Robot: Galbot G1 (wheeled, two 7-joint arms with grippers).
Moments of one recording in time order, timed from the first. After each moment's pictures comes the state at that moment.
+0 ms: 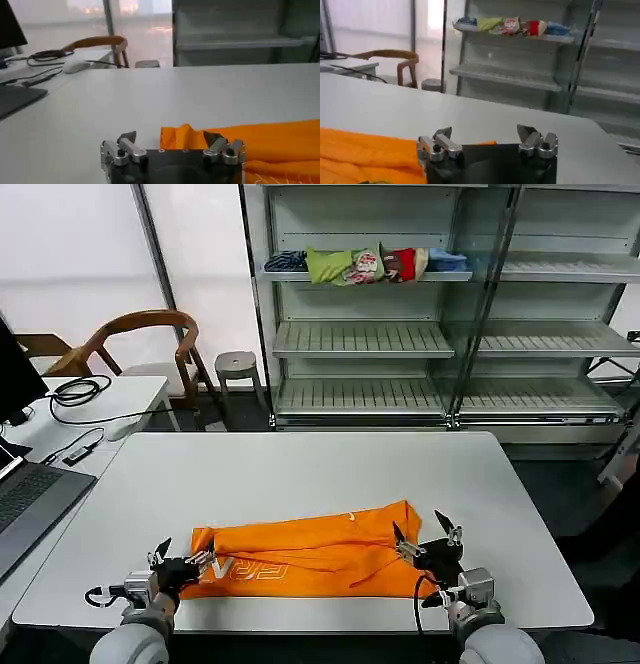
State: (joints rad) left arm 1.39 -1.05 -0.42 -1.98 -0.56 0.42 -0.39; right arm -1.40 1.15 0.37 2.16 0.25 -0.41 0.14
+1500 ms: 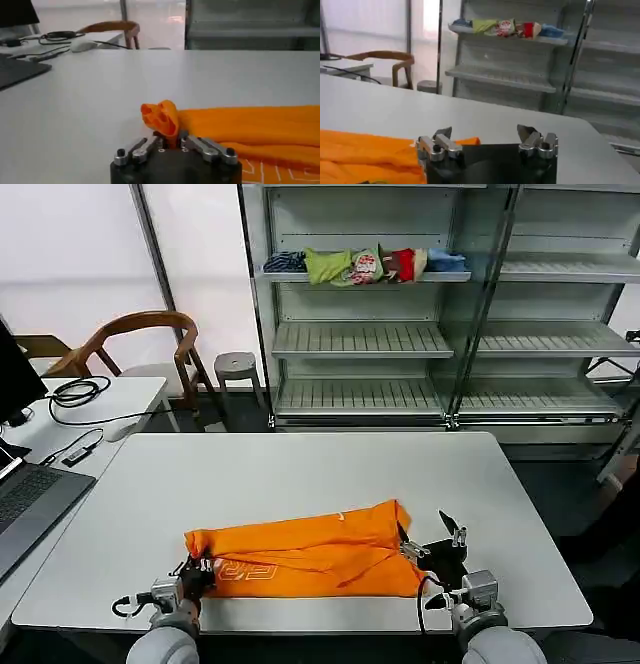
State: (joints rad) left arm 1.34 -1.10 -0.32 -1.91 -0.56 0.43 -0.52; right arm -1.39 1.16 0.38 2.14 0.24 -0.40 0.14
